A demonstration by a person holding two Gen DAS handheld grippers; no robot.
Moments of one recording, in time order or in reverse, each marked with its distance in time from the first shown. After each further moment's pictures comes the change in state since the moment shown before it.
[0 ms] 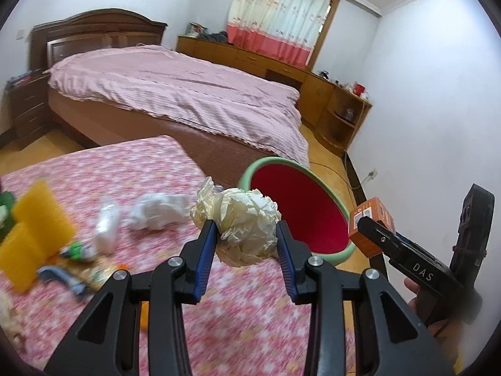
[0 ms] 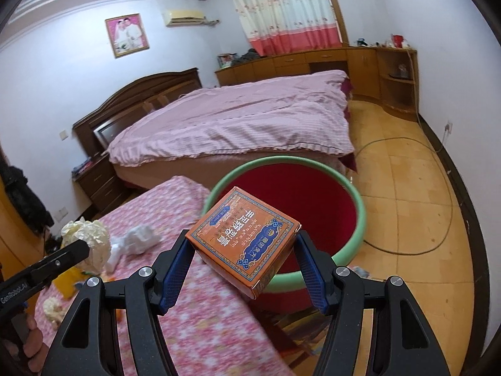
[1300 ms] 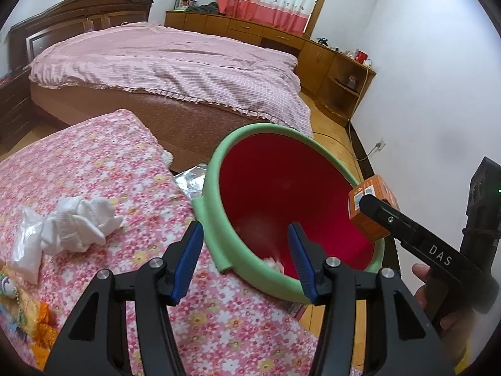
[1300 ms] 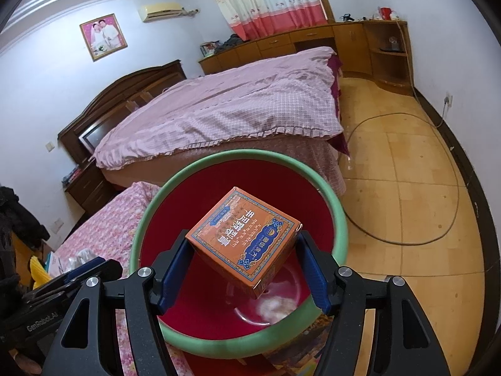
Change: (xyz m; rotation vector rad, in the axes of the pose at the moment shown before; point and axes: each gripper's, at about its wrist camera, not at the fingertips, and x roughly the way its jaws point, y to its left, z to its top) left arm 0.114 -0.030 0.000 0.041 0.131 0.029; right arm 0.076 -0.068 0.021 0.082 0.073 0.020
